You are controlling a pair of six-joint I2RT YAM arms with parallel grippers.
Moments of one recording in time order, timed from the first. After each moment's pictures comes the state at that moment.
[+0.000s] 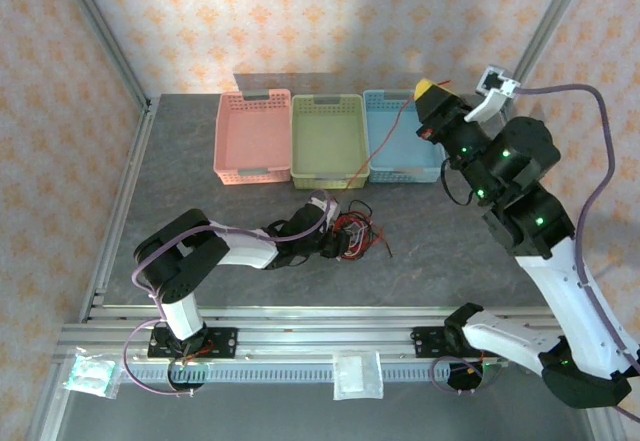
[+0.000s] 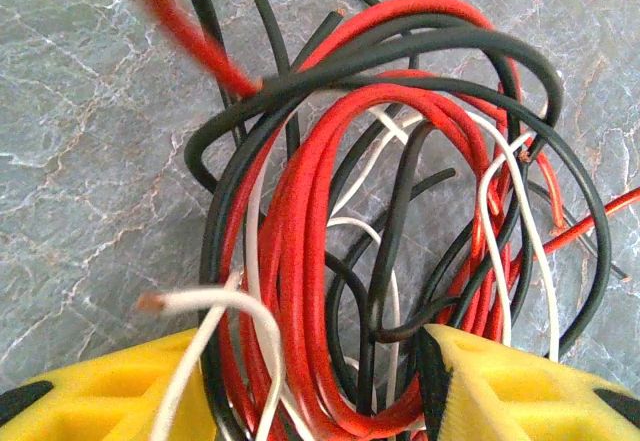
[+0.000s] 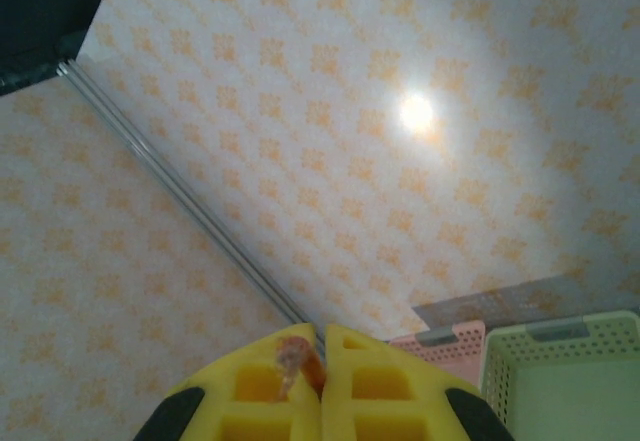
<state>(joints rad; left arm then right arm) -0.81 1.76 0.72 0.31 0.08 -0.54 0.57 0.99 1.47 -0.33 0.12 0.62</state>
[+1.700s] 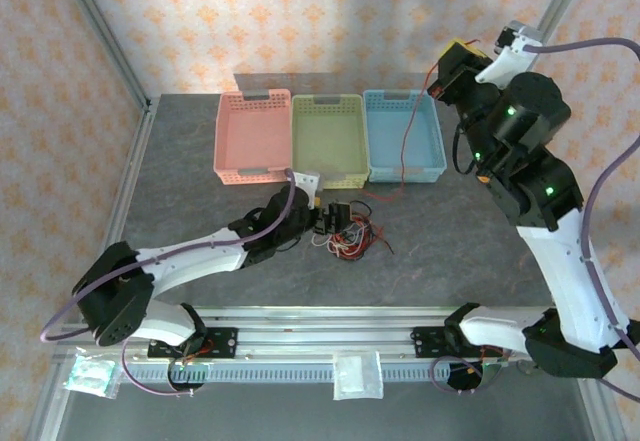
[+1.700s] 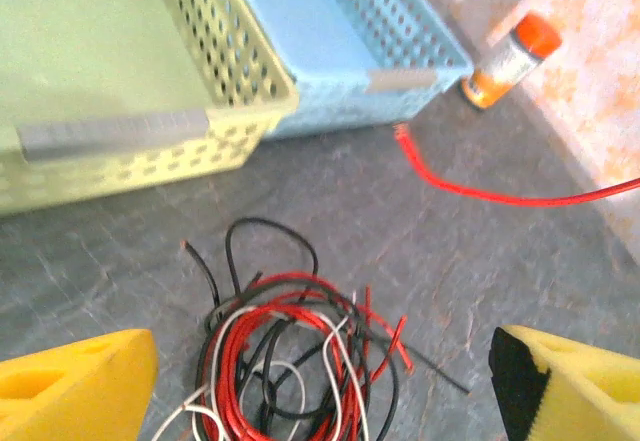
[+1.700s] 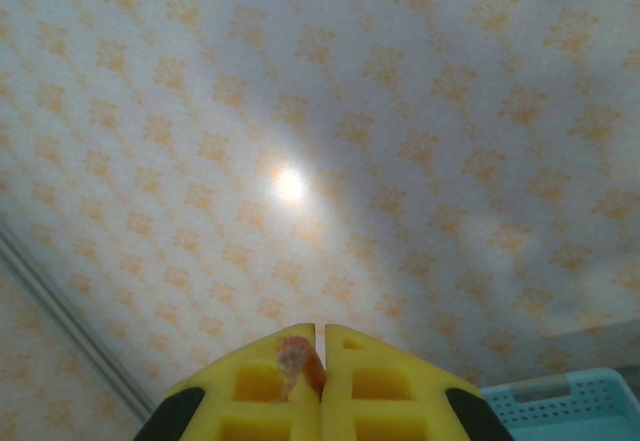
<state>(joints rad) -0.81 1.37 0.79 0.12 -0.11 -0.57 0.57 1.20 1.82 -0.49 0.42 0.40</state>
